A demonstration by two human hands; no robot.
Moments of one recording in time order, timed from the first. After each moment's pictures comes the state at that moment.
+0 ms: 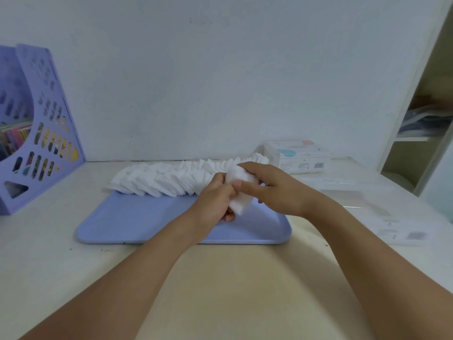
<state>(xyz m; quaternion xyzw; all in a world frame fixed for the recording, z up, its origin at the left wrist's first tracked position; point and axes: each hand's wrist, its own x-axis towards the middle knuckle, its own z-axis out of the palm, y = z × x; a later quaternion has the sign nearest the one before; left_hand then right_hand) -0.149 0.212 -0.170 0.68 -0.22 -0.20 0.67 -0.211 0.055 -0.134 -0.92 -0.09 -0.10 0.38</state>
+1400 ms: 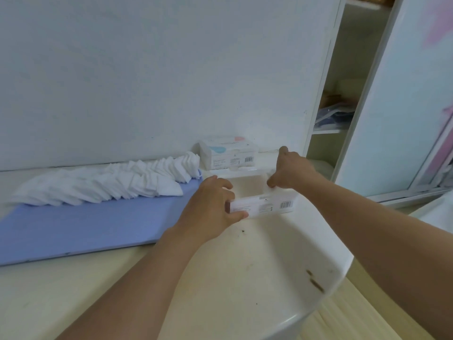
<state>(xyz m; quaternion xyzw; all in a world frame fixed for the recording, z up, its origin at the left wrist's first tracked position) -0.202 0.108 -0.186 0.82 -0.48 0.10 0.30 -0.260 -0.113 -0.126 -0.93 0.35 -0.10 0.06</state>
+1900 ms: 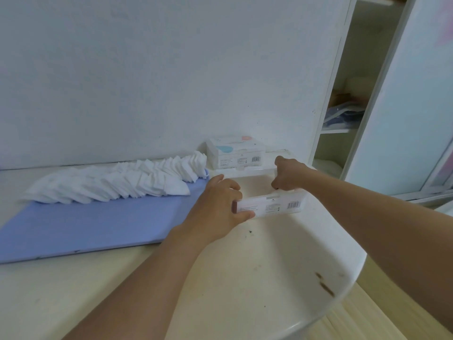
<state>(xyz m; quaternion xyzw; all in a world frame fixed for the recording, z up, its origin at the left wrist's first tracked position) -0.199 0.106 -0.186 0.82 -0.49 0.10 0.28 -0.242 -0.118 -0.135 -0.94 0.32 -0.01 0.10</state>
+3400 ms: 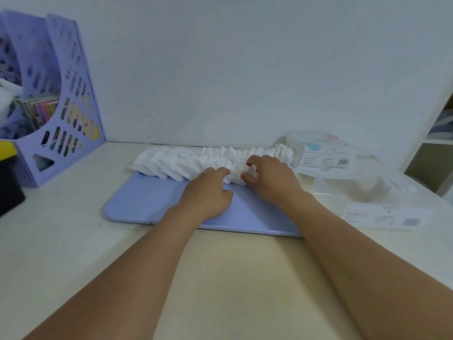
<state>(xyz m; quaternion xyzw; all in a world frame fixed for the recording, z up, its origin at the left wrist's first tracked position) -0.100 0.257 -0.197 0.91 -0.28 0.06 0.28 -0.137 0.087 -0.172 -0.97 0.06 -0.19 0.10</state>
